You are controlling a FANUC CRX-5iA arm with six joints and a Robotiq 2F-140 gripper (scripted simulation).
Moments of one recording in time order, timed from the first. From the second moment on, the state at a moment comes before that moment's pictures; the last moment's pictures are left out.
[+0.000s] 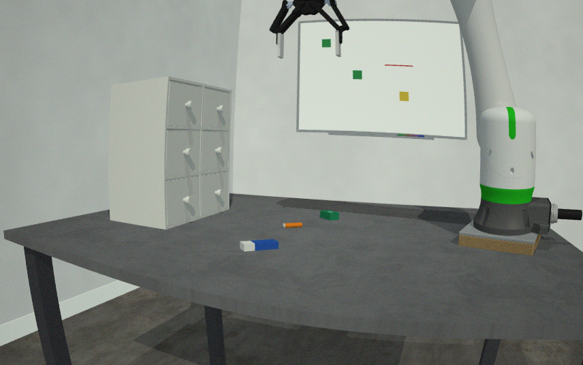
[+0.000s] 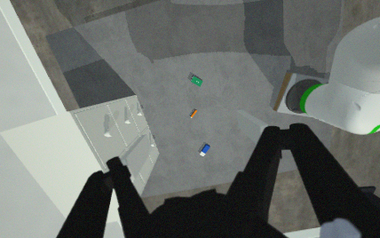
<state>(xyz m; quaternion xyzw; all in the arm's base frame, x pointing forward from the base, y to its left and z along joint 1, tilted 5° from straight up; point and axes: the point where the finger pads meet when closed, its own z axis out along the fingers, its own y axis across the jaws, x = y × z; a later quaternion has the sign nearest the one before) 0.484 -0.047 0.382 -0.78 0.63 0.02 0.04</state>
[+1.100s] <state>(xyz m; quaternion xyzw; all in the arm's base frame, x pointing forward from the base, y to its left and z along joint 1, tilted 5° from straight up) 0.487 -0.044 0.372 -1.00 -0.07 -0.01 0.03</state>
